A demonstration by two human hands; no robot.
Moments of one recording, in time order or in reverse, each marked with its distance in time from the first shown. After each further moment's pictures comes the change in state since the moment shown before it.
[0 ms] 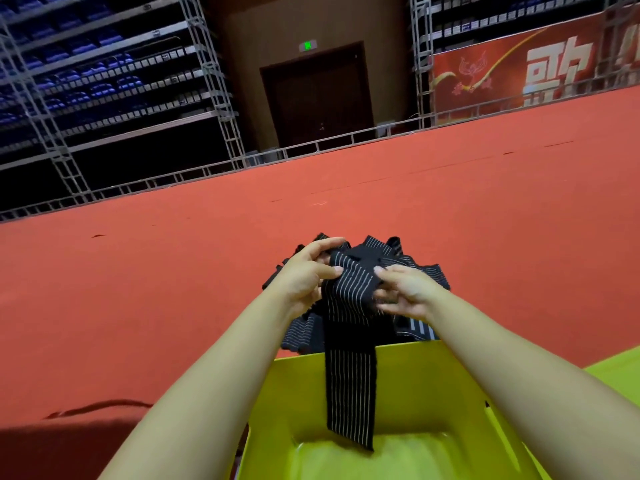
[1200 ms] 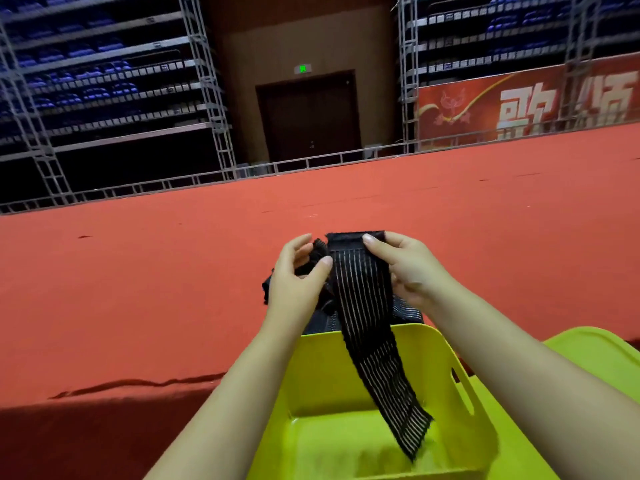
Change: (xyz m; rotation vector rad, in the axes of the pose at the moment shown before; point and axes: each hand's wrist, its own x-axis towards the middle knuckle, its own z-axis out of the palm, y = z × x) left_hand -0.124 0.010 0.020 0.233 0.380 0.502; right_hand -0.143 -0.032 0.053 -0.083 -0.043 -0.491
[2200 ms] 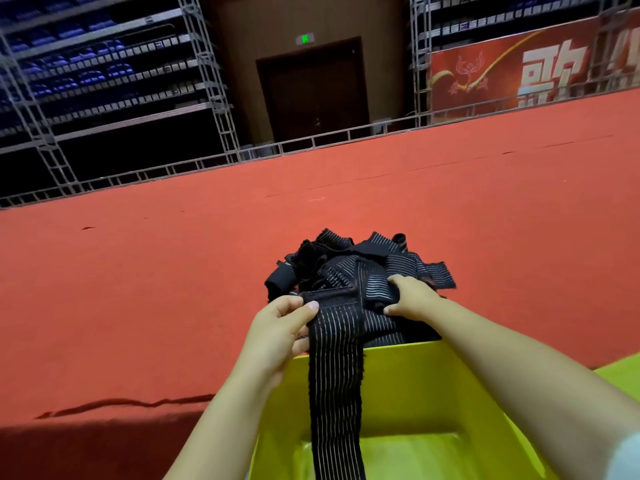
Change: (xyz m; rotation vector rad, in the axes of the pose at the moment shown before) left_hand 0.029 -0.087 -0.021 -0.225 -0.139 -0.524; right_hand 0.142 0.155 -0.072 -1.359 -0.128 0.246
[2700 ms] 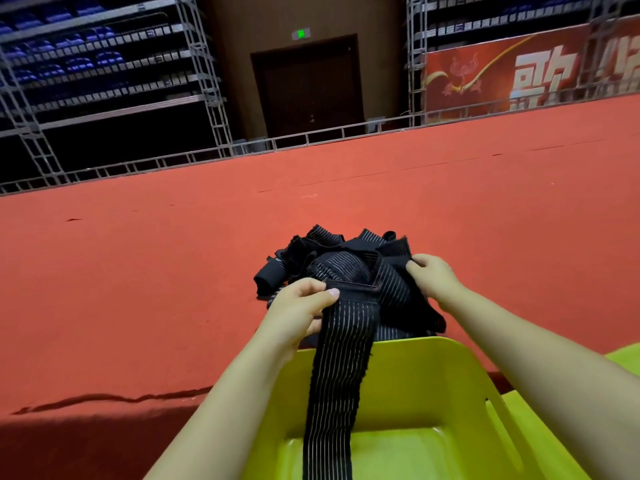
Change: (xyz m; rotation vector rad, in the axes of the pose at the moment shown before) left_hand 0.021 0.002 0.030 0.104 -0.148 0.004; right_hand -0.011 0.025 -0.030 0.625 0.306 0.114
